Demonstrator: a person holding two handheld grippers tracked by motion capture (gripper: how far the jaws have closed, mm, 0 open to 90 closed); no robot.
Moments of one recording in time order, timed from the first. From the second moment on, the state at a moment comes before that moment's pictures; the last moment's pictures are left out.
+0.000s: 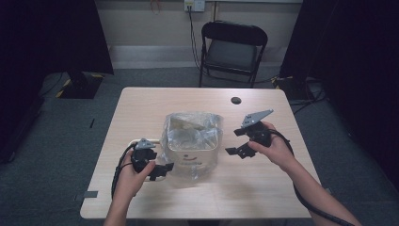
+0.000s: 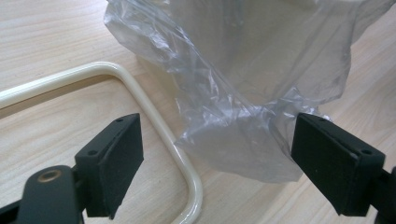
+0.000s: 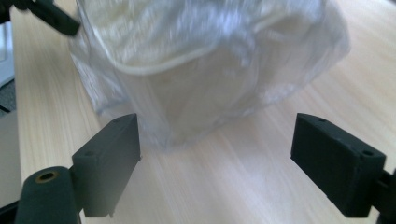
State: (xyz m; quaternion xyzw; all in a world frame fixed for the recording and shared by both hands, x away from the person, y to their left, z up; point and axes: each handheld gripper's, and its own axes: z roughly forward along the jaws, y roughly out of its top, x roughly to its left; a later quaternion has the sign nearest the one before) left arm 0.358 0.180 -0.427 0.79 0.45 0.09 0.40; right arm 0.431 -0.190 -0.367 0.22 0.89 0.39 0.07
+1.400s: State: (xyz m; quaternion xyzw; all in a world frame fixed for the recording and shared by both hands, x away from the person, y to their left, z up) left arm 0.351 0.188 -0.428 0.79 0.46 0.08 0.40; right arm 0.467 -0.108 -0.347 0.18 0.91 0.37 0.11
